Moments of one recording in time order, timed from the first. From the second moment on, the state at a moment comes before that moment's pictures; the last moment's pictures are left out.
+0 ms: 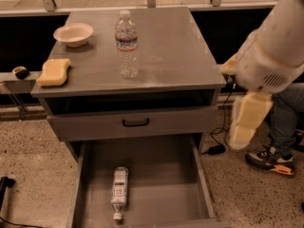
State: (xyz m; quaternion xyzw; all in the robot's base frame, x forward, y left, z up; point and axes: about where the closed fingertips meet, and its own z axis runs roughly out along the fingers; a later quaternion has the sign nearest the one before) arm 0.439 -0.165 0.928 -0.67 0.73 -0.01 0.14
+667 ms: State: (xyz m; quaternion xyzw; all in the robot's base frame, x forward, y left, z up) arm 0.413 -0.070 0.806 -0.80 0.59 0.08 0.10
